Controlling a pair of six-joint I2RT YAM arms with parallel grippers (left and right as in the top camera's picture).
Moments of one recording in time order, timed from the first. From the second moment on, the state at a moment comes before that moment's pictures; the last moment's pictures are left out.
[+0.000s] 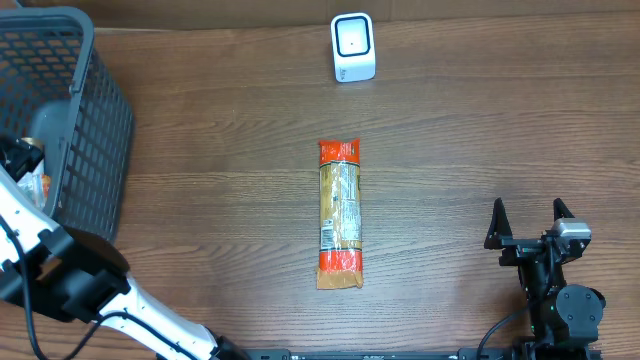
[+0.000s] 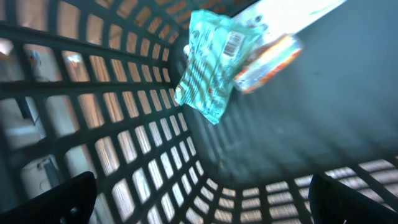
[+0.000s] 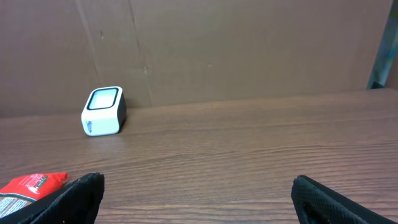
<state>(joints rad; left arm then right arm) 0.77 2.13 2.32 -1.56 -0.36 -0.39 -0.01 0.02 0.02 -0.03 -0.03 0.10</state>
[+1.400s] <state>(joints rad) 0.87 2.47 2.32 -1.35 -0.28 -0.23 -0.01 0.02 0.02 -0.03 -0.03 0.10</state>
